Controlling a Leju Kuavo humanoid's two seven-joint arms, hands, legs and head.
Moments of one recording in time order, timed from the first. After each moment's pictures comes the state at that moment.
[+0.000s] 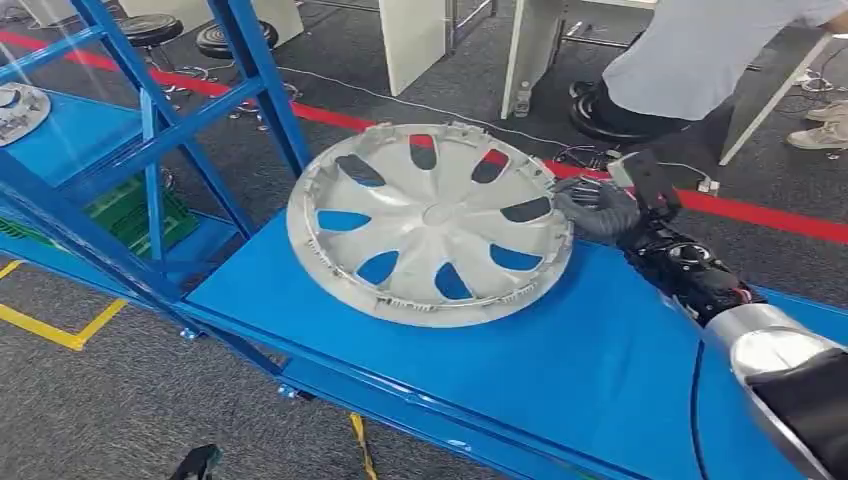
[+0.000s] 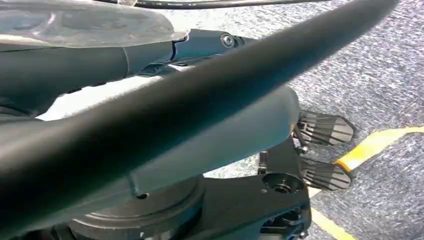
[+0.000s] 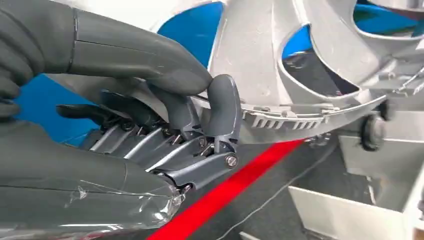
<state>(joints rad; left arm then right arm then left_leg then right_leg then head) -0.19 0.15 -1.09 -0.21 1.29 0.07 0.06 -0.96 -0.12 0.68 -0.47 -0.36 0.25 -0.29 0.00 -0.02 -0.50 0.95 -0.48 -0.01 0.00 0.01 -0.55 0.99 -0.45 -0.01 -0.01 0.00</state>
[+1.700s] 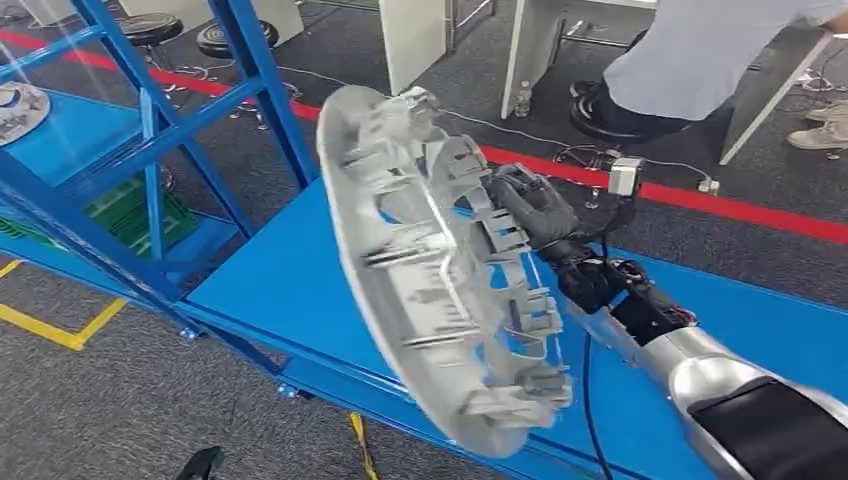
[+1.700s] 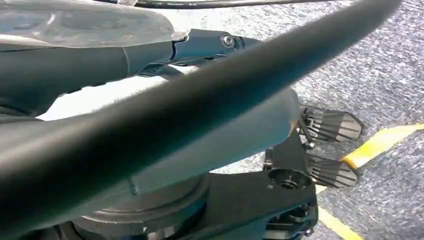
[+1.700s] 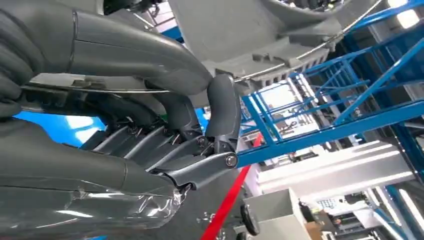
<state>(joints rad) -0.18 0.14 -1.10 -0.21 1.32 0.08 0.07 -0.83 0.04 0.61 -0.71 -0.75 0.55 -0.37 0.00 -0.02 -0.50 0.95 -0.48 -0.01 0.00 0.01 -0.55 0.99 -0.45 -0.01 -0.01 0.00</state>
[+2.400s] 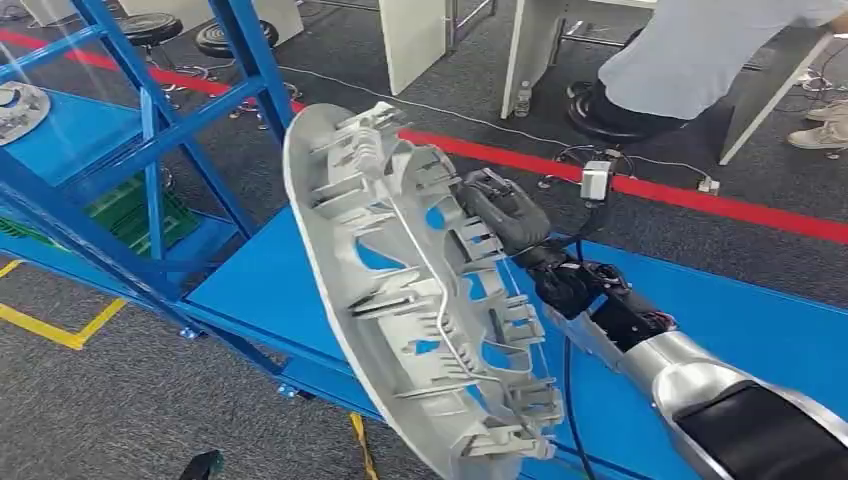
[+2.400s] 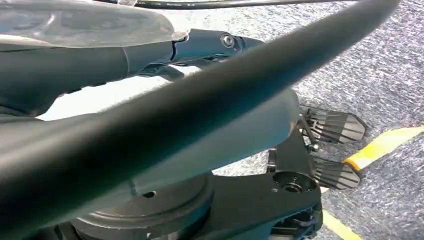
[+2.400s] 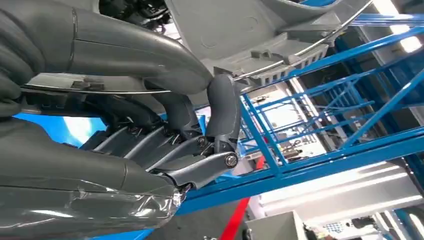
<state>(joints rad) -0.17 0.14 -1.10 -0.21 1.33 0.08 0.06 -0.82 0.07 0.66 -0.74 -0.76 0.56 -0.35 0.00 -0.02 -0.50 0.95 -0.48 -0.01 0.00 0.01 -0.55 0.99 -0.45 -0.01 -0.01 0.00</state>
